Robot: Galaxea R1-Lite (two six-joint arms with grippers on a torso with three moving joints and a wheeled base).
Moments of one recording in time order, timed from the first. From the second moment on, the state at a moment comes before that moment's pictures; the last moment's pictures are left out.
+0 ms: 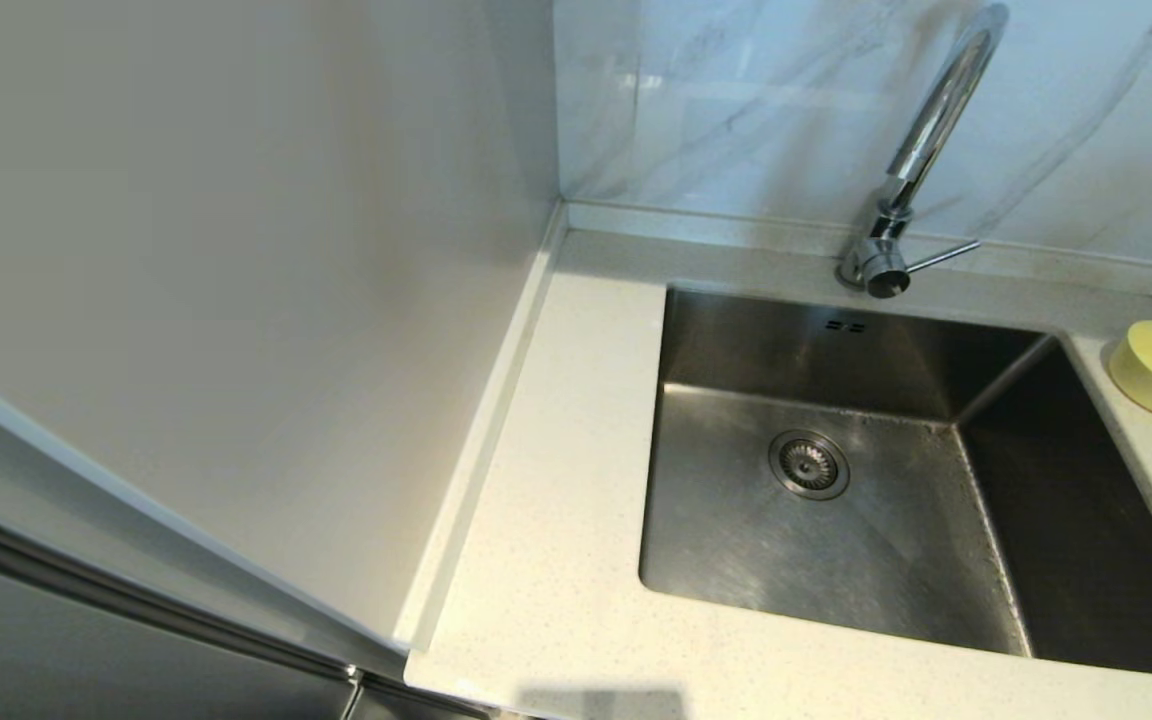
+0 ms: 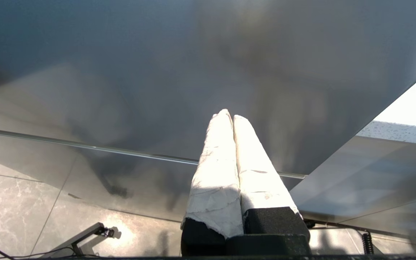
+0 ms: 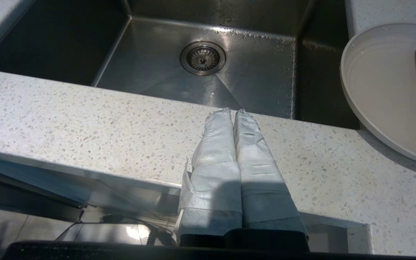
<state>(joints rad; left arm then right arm) 0.00 0.00 0.00 0.00 0.00 0.00 0.00 0.00 0.00 0.02 -0.03 0.05</state>
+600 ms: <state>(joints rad) 0.00 0.00 0.00 0.00 0.00 0.00 0.00 0.00 0.00 0.02 -0.03 0.06</state>
